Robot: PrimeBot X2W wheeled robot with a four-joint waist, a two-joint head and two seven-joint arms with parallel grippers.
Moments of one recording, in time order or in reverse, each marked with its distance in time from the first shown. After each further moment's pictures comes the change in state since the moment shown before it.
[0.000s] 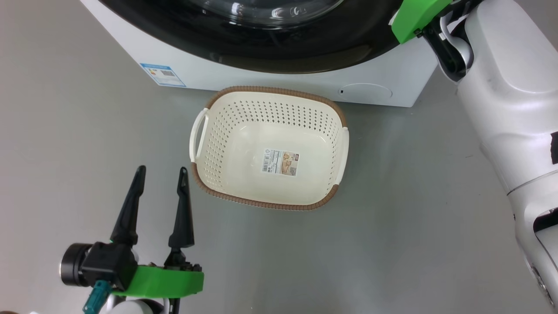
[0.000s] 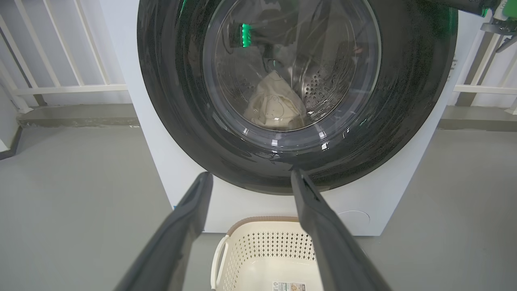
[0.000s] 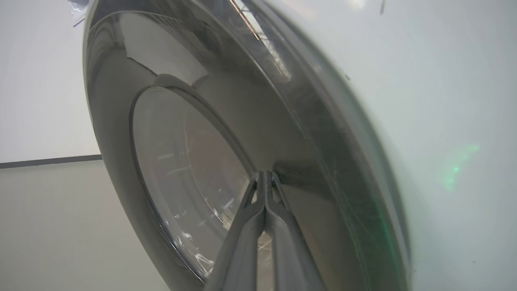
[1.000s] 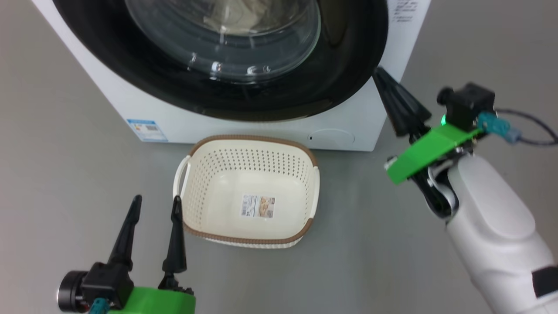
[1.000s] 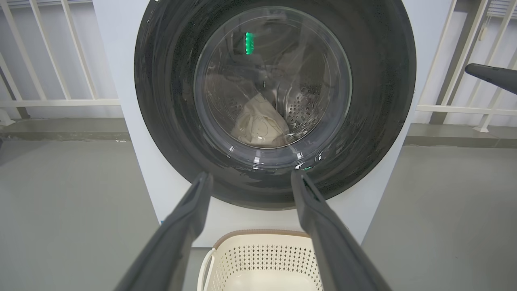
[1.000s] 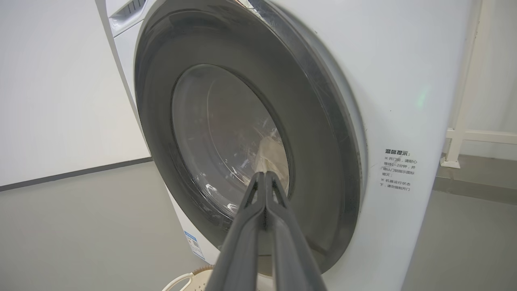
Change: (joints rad) left arm 0.070 -0.015 0.056 0.059 0.020 -0.051 -0.004; right arm 0.576 -0.057 -0.016 -0.411 0.104 -0.002 -0.014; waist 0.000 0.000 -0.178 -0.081
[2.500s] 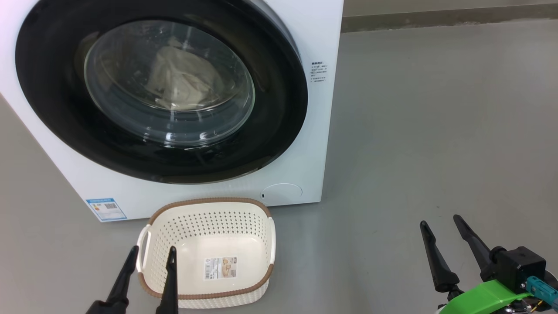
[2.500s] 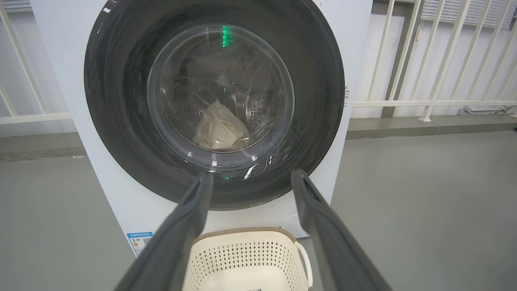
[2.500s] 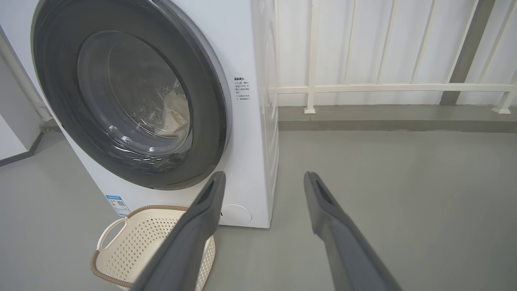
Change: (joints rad) left arm 0.170 0.069 -0.009 -0.028 -0.020 0.010 0.056; right arm 0.837 0.176 -0.436 -0.646 -0.306 -0.002 0.264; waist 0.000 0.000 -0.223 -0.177
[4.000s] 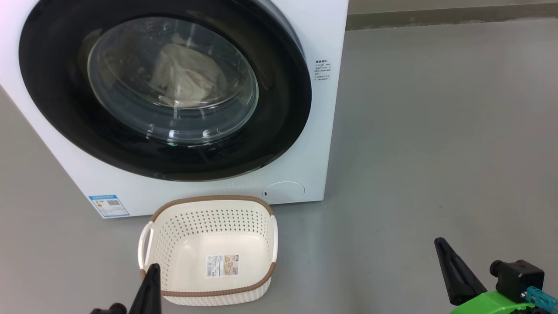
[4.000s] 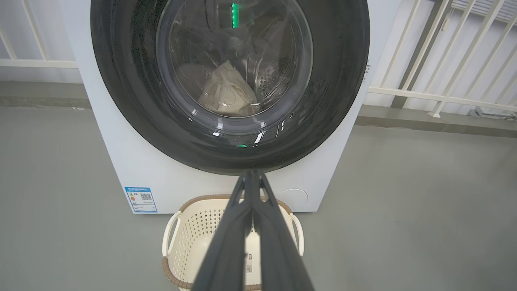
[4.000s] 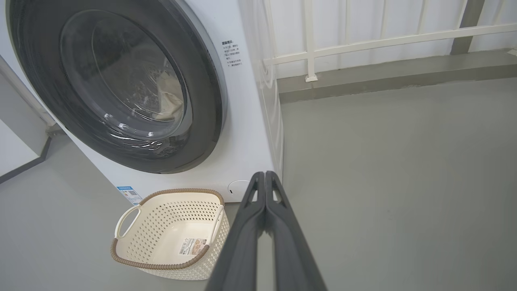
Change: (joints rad) left arm 0.024 -0.009 -0.011 0.063 -0.098 0.018 0.021; right arm 0.026 0.016 -0.020 0.079 0.086 0.000 0.010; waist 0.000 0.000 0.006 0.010
